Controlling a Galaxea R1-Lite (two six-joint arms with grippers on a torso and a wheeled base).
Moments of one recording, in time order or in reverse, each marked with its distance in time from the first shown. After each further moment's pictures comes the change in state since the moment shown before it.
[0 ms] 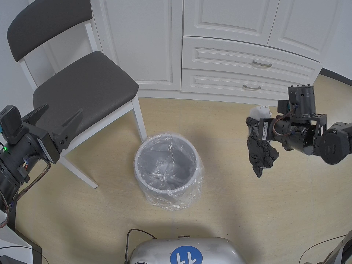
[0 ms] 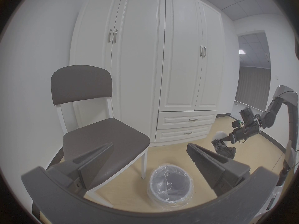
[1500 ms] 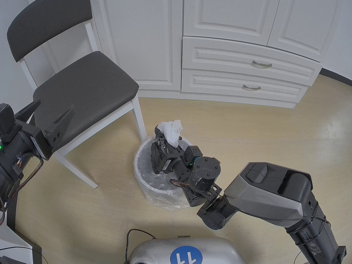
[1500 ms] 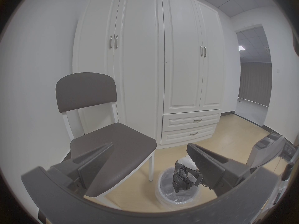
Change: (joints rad) left arm 0.041 -0.030 0.001 -0.002 -0.002 0.054; right arm 0.369 0.866 -0.316 -1.196 -0.043 0.078
